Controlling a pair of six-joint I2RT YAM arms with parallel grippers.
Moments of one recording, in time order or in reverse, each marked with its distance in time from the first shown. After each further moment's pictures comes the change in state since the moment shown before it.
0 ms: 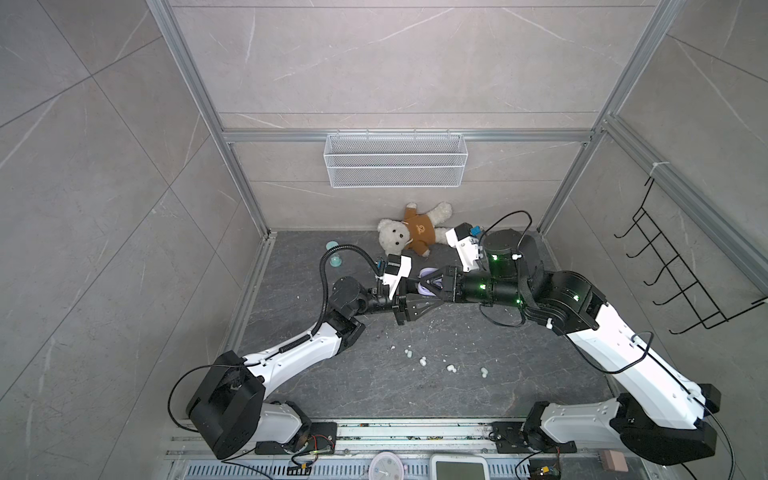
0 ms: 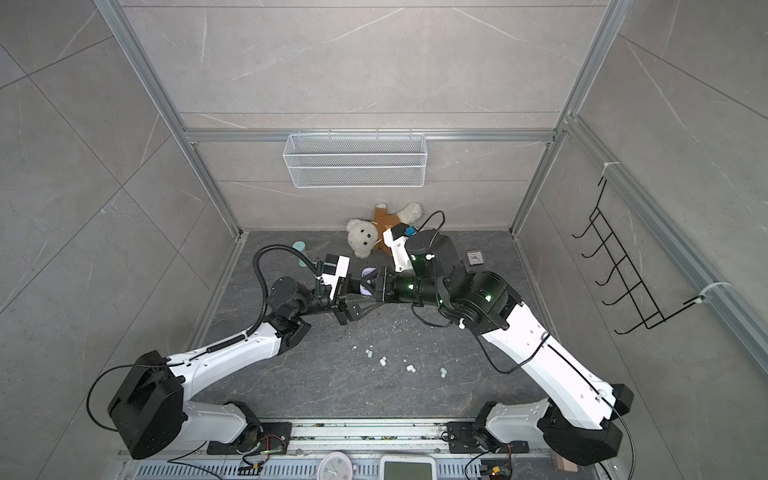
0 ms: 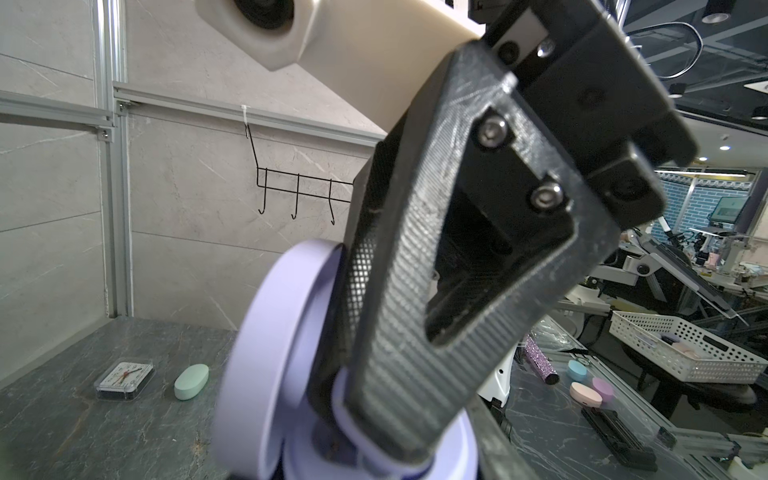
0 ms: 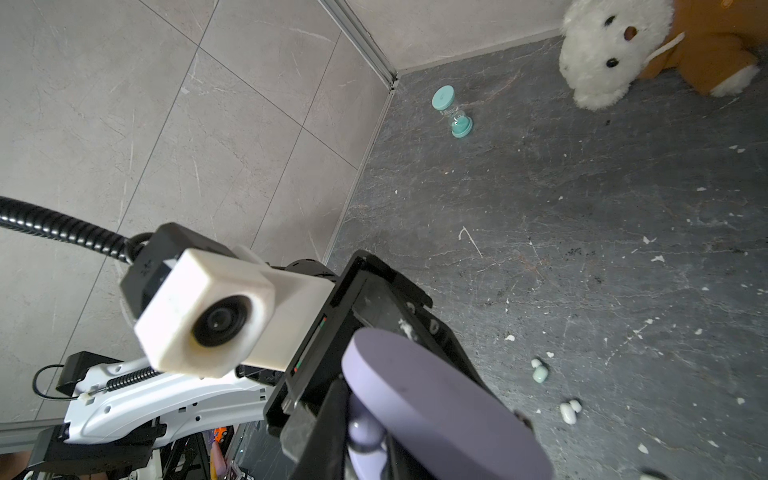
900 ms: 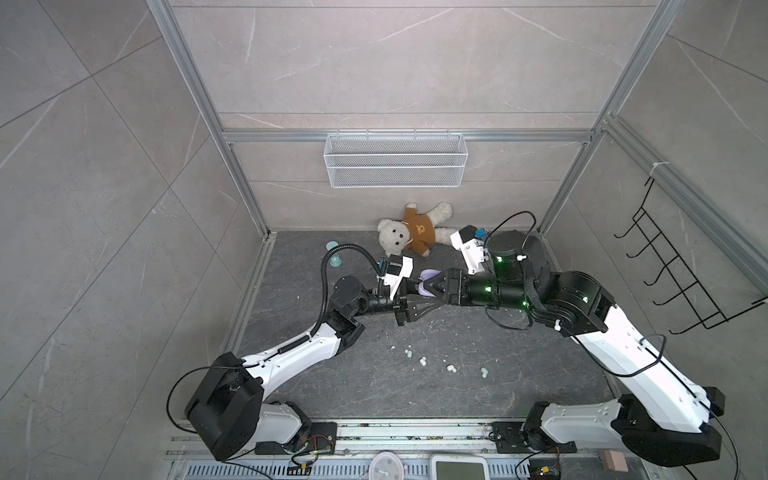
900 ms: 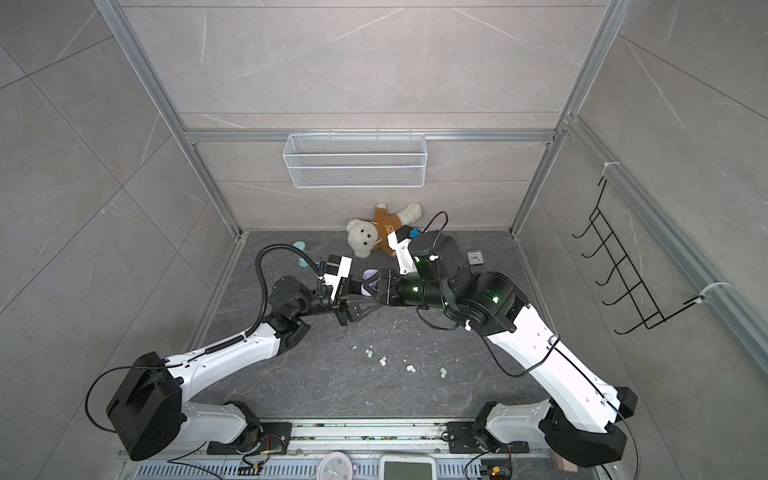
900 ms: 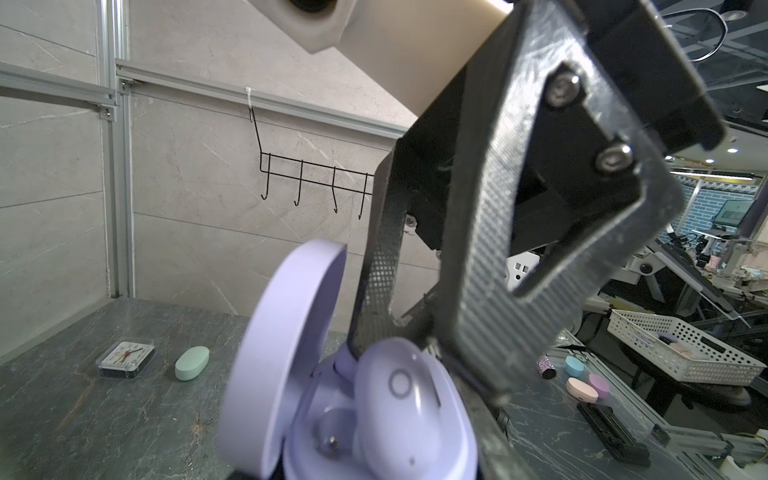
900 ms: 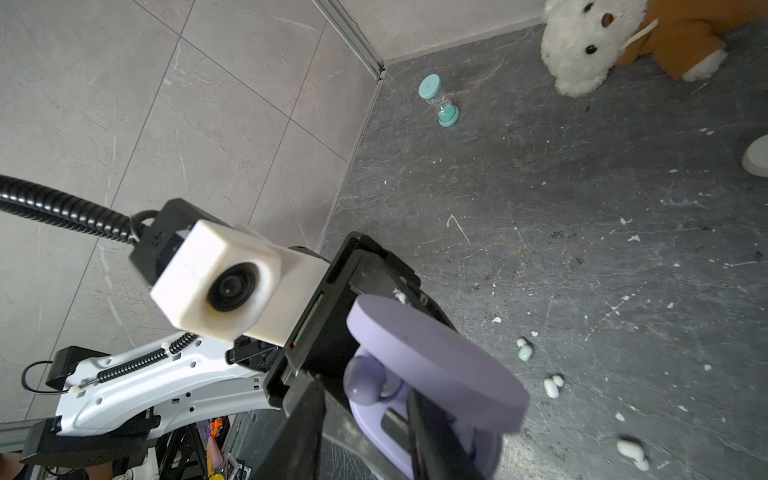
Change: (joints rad) left arm 0.000 -0.009 -0.002 -0.057 -0.005 0.011; right arm 0.000 -0.010 0.032 -0.084 0.019 0.003
